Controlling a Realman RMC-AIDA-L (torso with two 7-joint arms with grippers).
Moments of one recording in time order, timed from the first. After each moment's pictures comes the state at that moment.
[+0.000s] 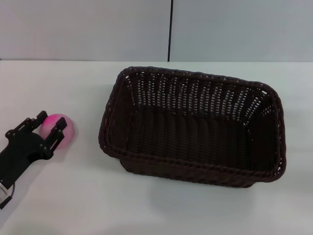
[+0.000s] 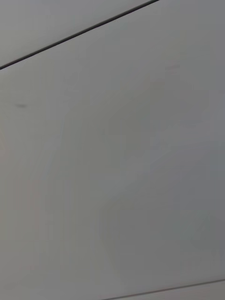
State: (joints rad) left arm -0.26 -2.07 0.06 0.06 1.90 1.38 -0.52; right arm 0.26 2.06 -0.30 -0.34 -1.33 -1.60 0.93
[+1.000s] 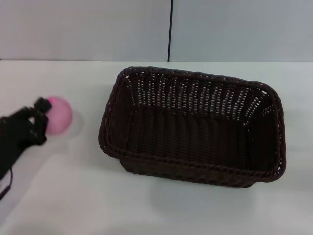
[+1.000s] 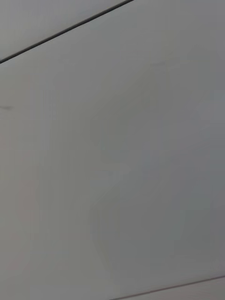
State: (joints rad) left arm -0.26 -2.06 0.00 0.04 1.89 1.53 -0.57; right arm 0.27 2.07 -0.31 -0.31 -1.33 -1.57 0.93
